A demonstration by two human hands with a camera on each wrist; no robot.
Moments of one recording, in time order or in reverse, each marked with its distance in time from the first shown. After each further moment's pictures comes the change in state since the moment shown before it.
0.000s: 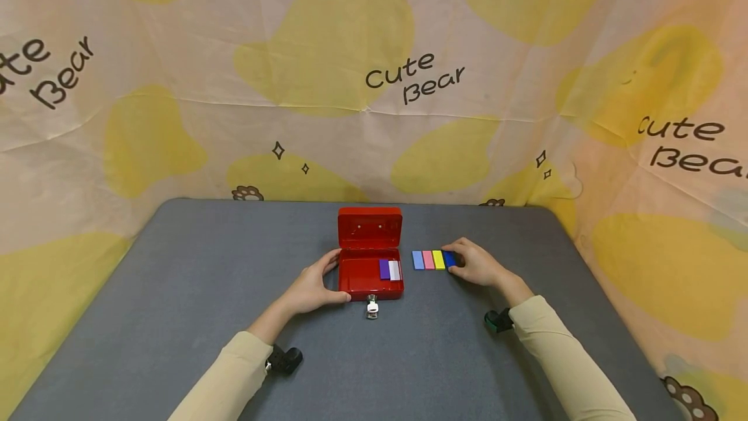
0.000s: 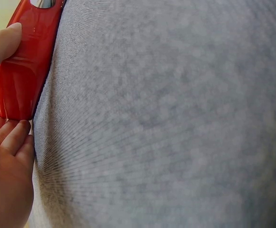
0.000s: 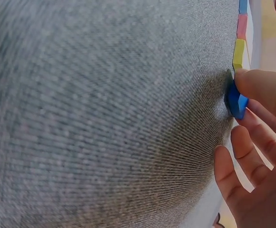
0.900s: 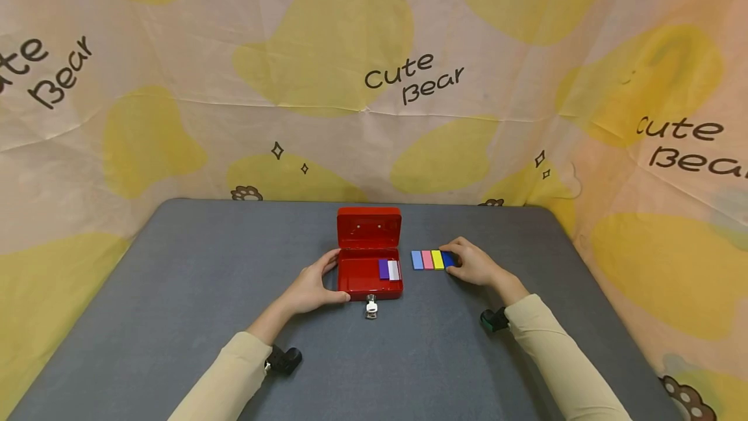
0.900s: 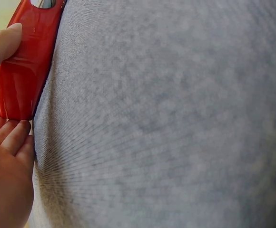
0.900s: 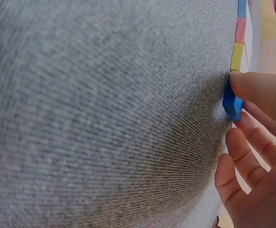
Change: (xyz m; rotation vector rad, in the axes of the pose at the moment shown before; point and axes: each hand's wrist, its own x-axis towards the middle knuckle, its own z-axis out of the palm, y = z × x) left_hand 0.001 0.001 0.000 0.009 0.005 -0.005; right_hand 0.004 0.001 0.003 0.007 -0.029 0.011
